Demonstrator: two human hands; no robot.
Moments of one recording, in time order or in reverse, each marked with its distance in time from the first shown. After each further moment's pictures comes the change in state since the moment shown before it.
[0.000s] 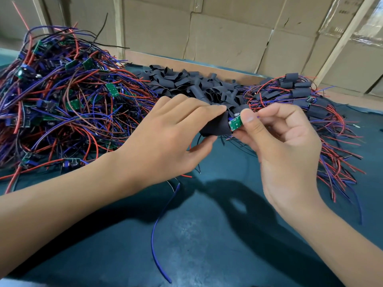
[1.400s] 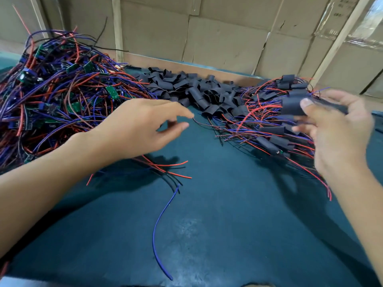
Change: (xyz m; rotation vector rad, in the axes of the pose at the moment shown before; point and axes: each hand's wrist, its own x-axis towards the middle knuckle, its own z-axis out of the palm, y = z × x) left_hand -0.002 -0.050 -0.020 -0.082 -0.255 -0.099; right_hand 0.074 -0.005 -0.079 -0.211 0.313 0.064
